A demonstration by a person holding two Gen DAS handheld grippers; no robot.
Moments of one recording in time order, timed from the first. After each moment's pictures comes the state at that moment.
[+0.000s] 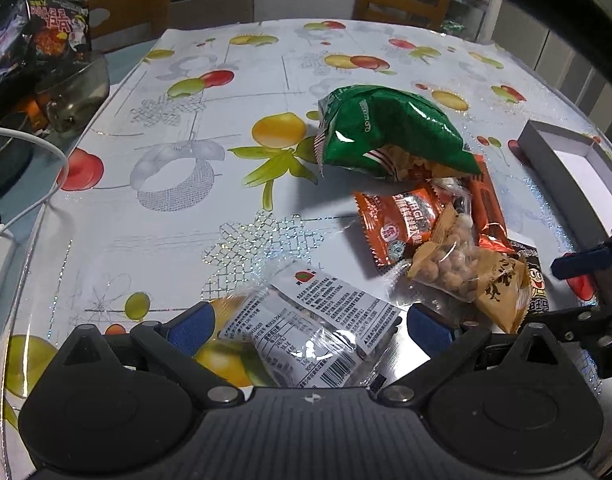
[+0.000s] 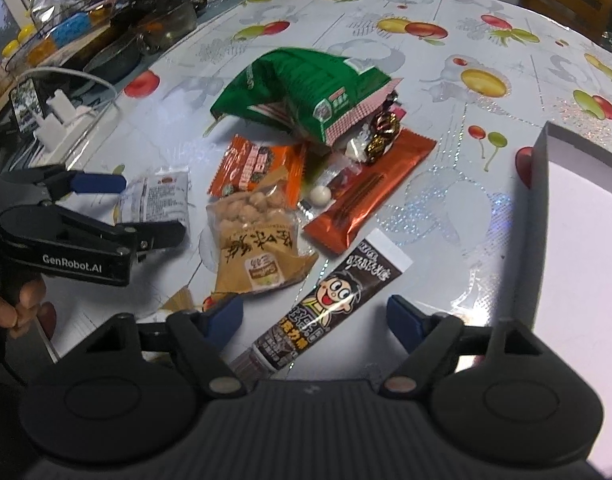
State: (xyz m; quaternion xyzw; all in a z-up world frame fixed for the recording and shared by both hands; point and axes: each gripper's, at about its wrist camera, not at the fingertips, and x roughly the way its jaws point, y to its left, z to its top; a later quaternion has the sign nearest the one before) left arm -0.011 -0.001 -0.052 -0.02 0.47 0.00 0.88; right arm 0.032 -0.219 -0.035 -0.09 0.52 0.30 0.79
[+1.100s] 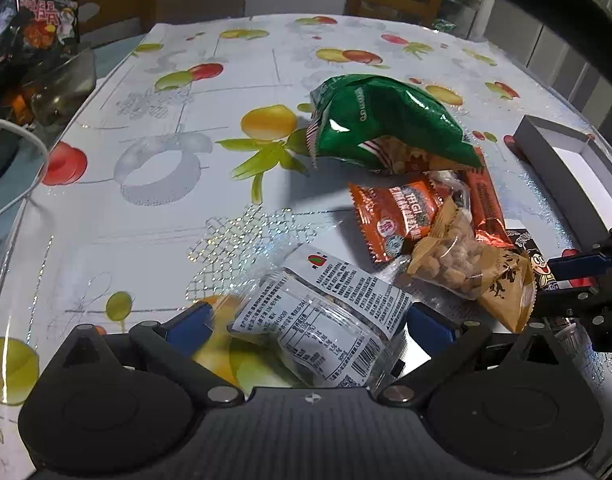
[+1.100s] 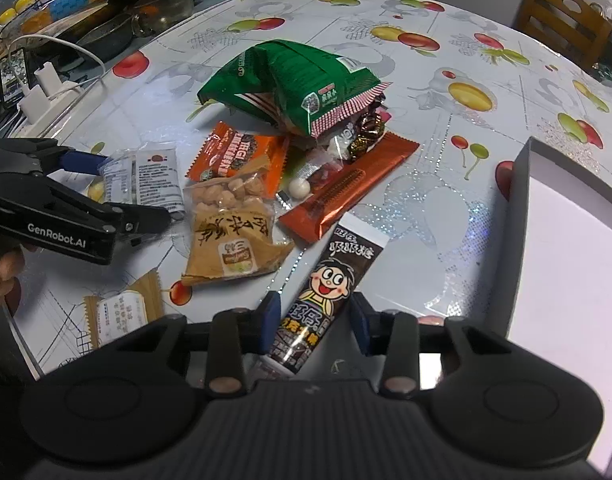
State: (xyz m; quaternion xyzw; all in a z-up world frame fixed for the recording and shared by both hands) left arm -0.008 0.000 -0.065 -0.03 0.47 -0.02 0.88; right arm 0.023 -0.220 -0.039 -0.14 0.50 0.29 0.81
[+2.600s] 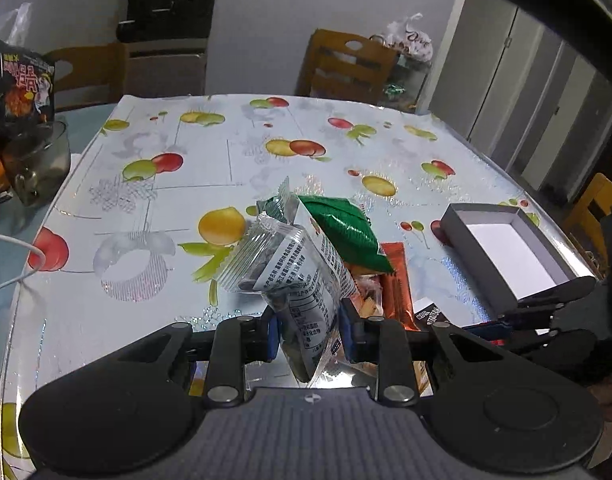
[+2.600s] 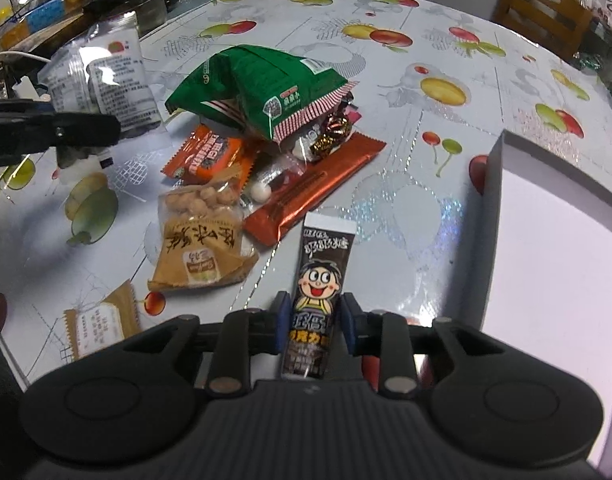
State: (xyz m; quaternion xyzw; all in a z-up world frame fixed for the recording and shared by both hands) left arm -0.014 -0.006 0.005 -0.06 0.38 -0.08 0.92; right arm 0.034 -0.226 -0.038 -0.14 0.50 0.25 0.82
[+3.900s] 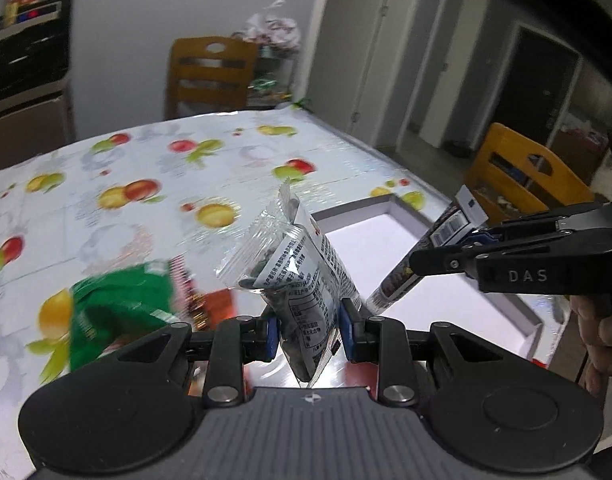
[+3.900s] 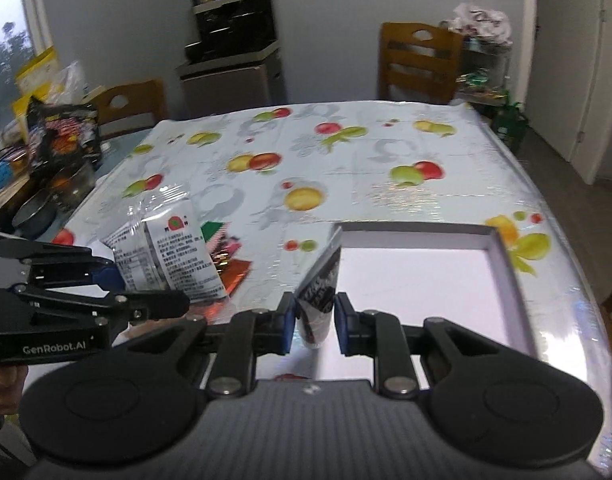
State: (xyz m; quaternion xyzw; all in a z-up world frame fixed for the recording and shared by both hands) left arm 0.026 -0.127 0.022 0.01 0.36 -0.26 0.90; right arm 0.018 -0.342 0.059 0.00 0.39 0.14 0.91
